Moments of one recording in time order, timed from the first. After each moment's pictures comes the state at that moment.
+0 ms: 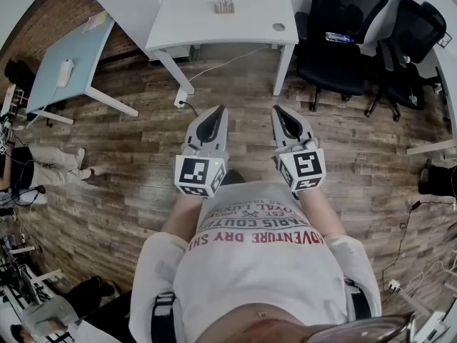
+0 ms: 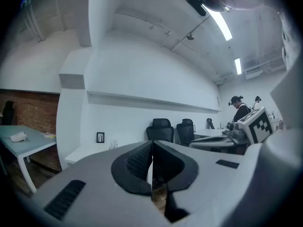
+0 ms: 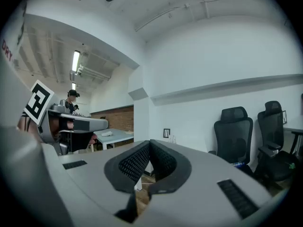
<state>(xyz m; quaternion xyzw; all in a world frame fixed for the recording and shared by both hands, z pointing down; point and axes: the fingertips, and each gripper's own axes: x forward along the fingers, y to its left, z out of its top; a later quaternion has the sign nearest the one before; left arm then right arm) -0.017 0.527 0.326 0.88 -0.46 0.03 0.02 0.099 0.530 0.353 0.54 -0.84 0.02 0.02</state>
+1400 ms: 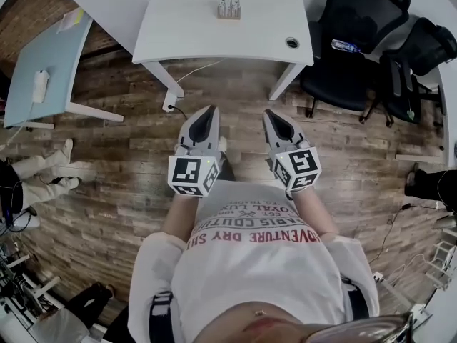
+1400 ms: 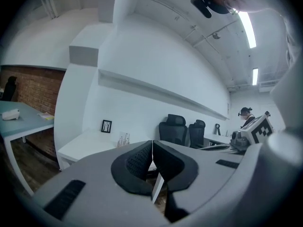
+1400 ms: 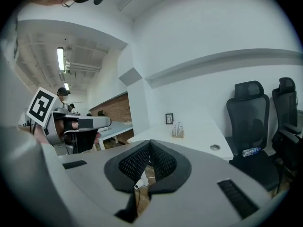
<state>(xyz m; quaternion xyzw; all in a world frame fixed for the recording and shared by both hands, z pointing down) -0.080 0.324 0.374 0.87 -0.47 0.02 0.11 0.042 0.340 0.409 0.52 -0.84 0.12 0.06</state>
